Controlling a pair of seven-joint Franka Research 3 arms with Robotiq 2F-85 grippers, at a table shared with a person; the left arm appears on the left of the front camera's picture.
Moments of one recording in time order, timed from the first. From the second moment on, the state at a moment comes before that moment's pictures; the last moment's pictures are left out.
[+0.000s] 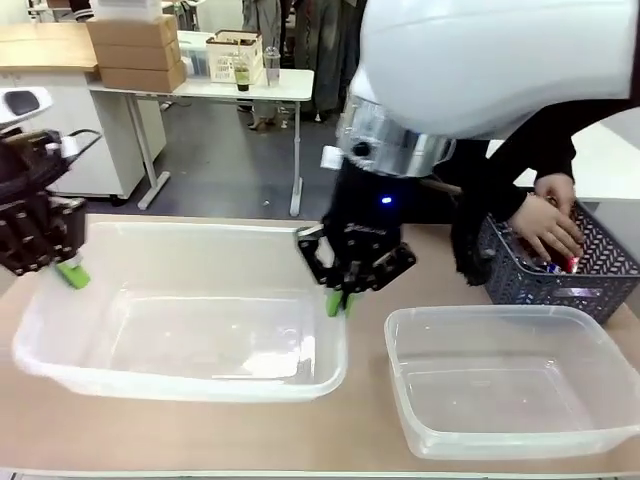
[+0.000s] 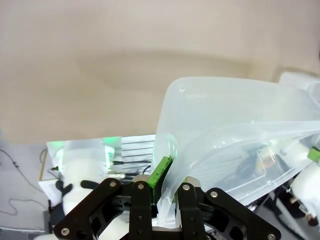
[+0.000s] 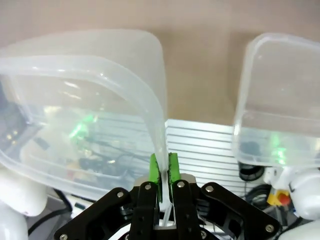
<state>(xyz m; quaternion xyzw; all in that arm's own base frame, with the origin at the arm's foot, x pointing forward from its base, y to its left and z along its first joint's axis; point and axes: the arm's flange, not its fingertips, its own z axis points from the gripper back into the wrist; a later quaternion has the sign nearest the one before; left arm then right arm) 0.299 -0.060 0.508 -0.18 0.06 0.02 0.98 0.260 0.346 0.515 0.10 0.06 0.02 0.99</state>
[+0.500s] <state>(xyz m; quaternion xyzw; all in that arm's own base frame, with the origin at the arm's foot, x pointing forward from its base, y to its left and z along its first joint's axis) 0.353 -0.164 0.519 -0.13 0.07 0.01 0.99 0.278 0.263 0.525 0.09 0.03 -0.02 0.99</state>
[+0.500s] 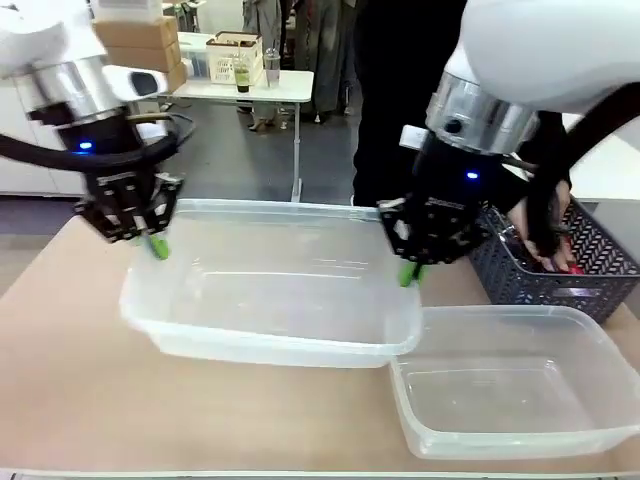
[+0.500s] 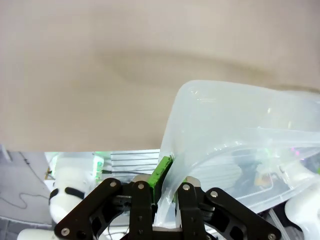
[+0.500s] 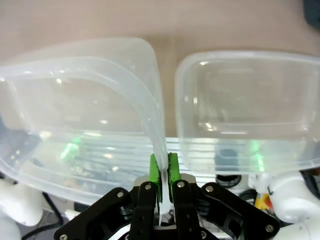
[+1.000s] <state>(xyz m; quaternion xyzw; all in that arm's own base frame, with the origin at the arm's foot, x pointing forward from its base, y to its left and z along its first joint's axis) 0.377 -0.214 0.504 -0.12 0.10 -0.02 0.99 0.295 0.205 0.523 0.12 0.02 -0.07 0.99</state>
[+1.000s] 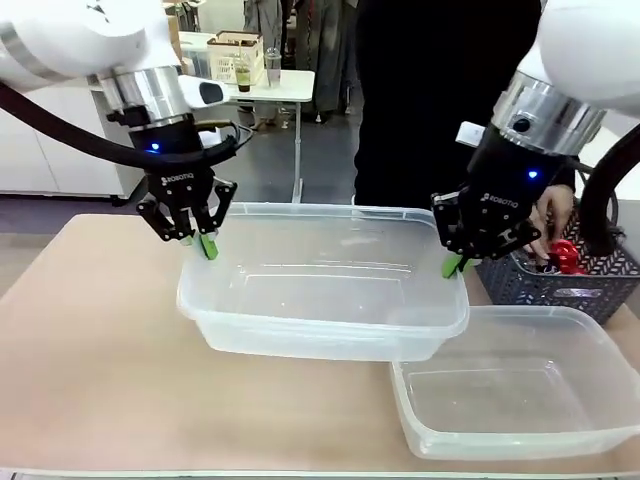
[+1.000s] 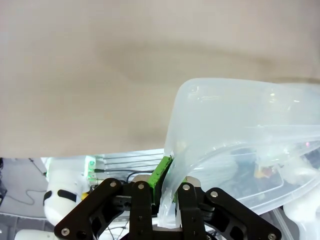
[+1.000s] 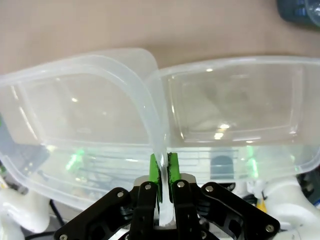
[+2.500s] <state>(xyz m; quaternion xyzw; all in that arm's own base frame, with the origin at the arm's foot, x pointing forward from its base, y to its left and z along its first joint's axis) 0.373 -0.215 0.487 -0.12 0.09 0.00 0.99 0.314 0.208 0.502 0.13 0.04 -0.08 0.99</state>
